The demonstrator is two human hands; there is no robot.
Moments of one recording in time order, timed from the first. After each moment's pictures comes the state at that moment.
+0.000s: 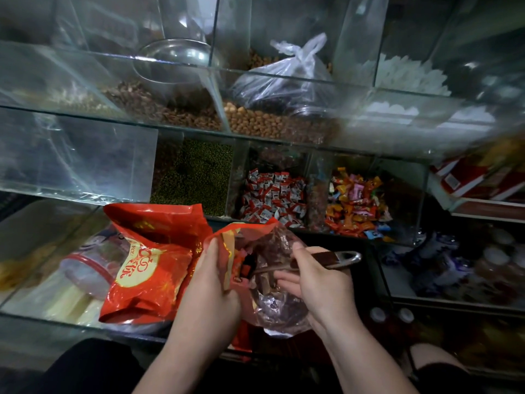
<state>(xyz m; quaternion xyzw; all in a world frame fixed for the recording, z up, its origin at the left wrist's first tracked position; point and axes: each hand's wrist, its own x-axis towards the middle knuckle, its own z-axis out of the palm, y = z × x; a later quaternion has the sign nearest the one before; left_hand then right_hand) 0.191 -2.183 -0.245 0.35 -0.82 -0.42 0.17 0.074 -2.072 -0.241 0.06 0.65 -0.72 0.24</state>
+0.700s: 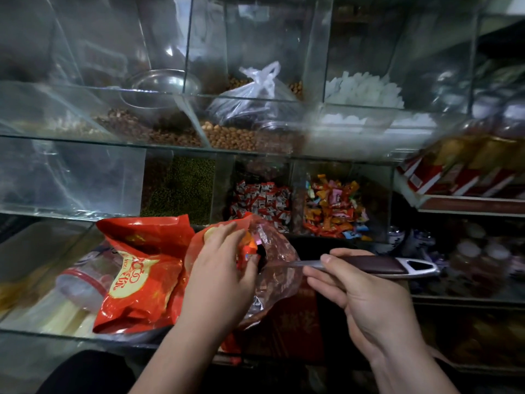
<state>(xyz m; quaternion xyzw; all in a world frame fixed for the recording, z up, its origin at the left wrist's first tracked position) 0.157 -2.160 -0.225 0.22 -0.91 -0.24 0.27 0.074 -1.983 -0.197 0.02 0.57 -0.80 0.19</state>
